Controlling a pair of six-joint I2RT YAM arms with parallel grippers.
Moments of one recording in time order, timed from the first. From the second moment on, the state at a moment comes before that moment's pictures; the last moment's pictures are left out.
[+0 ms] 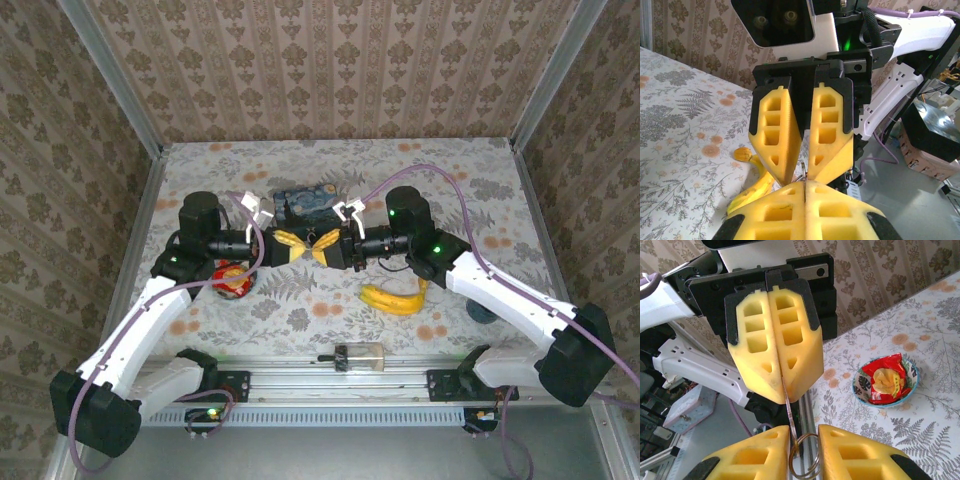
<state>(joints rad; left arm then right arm) -0.42 1.00 0.86 -0.16 1.20 -0.10 0.65 1.26 0.99 -0.01 -0.83 0.29</state>
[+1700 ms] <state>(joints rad) -0.65 1.19 0.77 -0.21 -0.06 -0.61 0.55 1.08 0.72 -0.28 -0.40 0.47</state>
